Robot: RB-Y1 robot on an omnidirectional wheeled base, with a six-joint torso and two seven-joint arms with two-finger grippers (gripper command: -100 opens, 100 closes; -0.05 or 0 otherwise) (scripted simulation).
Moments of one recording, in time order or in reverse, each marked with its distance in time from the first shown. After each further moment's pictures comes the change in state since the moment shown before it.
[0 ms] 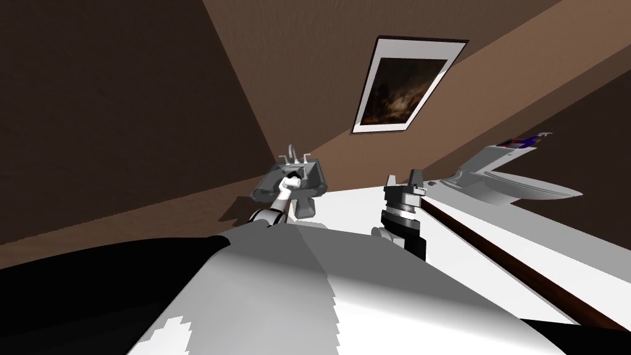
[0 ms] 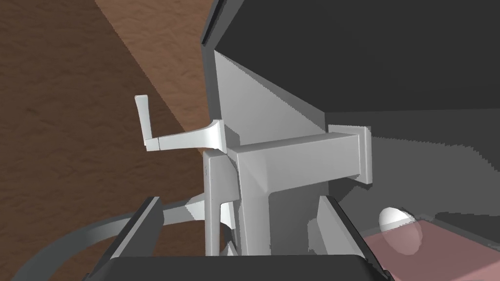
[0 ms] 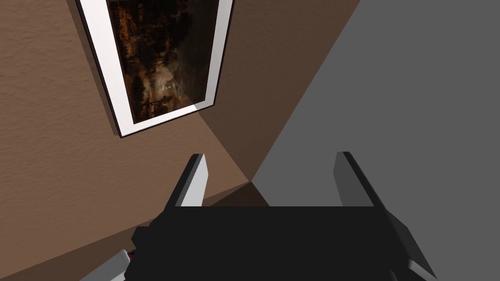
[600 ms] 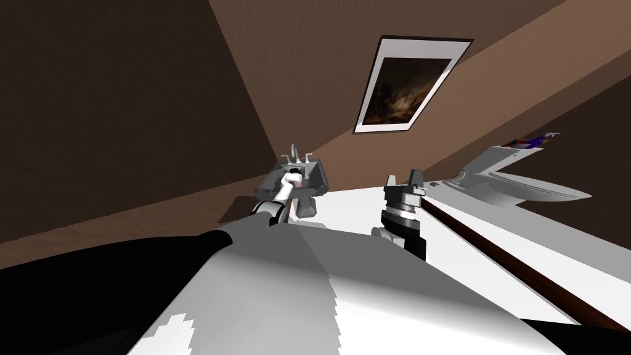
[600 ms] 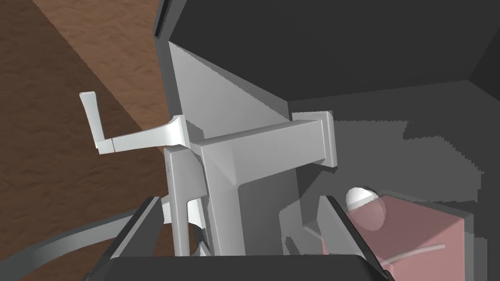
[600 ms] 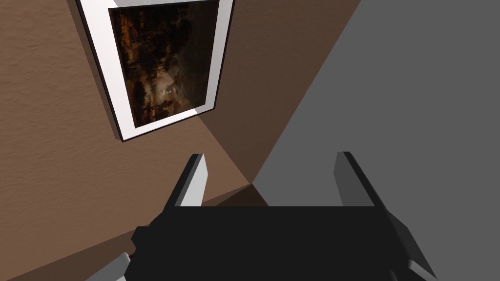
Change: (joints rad) left arm -0.142 0.008 0.010 0.157 0.005 0.141 -0.015; right arm 0.000 0.000 0.000 0.000 0.000 0.000 0.000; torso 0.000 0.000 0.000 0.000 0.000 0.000
